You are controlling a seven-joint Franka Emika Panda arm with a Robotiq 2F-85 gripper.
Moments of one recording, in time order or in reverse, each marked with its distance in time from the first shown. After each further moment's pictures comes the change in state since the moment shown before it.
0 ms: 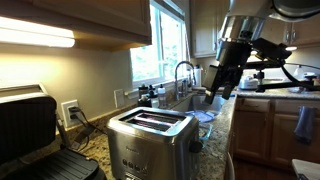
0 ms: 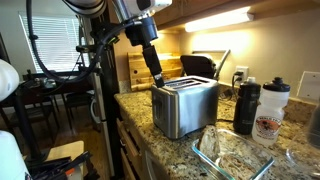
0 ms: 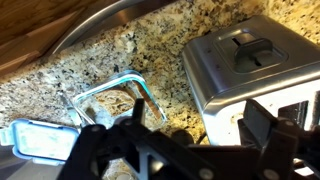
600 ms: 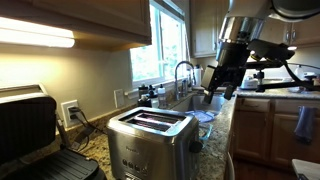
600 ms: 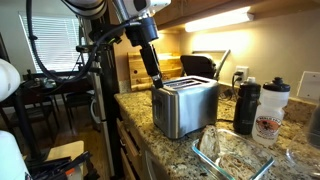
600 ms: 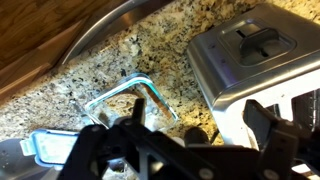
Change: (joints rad) arm -0.024 0.002 0.019 0.000 -0.014 0.000 0.116
